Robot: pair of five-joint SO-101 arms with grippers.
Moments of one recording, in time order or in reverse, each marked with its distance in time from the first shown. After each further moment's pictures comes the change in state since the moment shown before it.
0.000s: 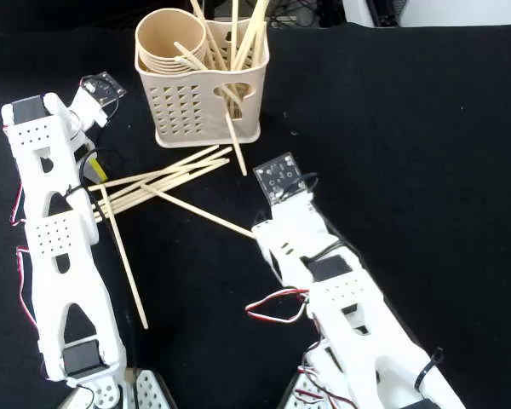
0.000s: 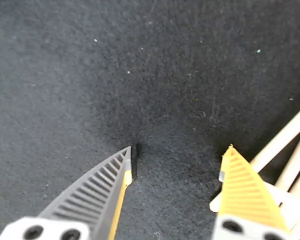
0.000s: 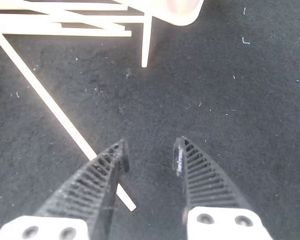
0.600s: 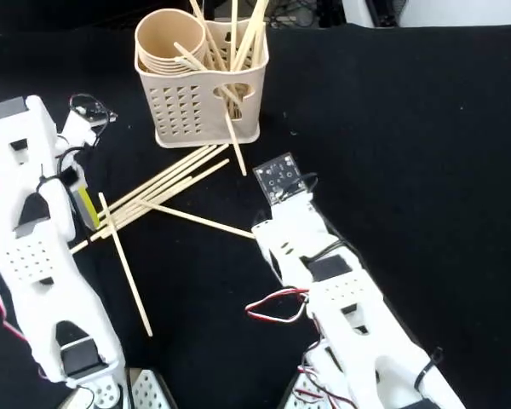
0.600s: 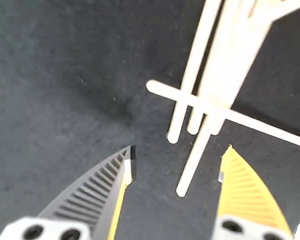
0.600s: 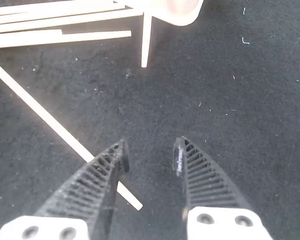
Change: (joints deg) left arm -2.1 -38.0 56.2 0.2 0.0; right arm 0.0 0.0 0.0 0.0 0.0
